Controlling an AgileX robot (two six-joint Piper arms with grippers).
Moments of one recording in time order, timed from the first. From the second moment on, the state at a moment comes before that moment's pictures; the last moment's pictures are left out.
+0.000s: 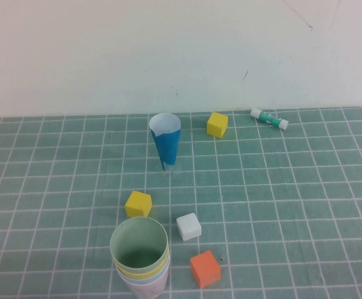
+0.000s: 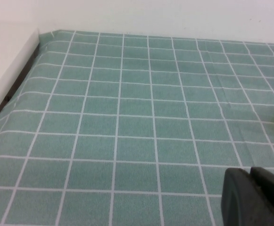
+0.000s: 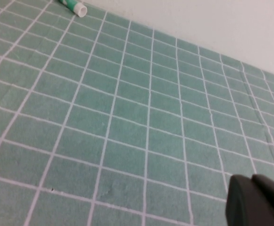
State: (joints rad) right arm -0.05 -0.01 0.02 -0.01 0.42 -0.36; left arm -0.02 -0.01 0.02 0.00 0.35 -0.16
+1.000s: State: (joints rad) right arm -0.05 -0.01 0.02 -0.05 0.42 0.01; left arm -0.02 -0.01 0.02 0.00 0.35 -0.16
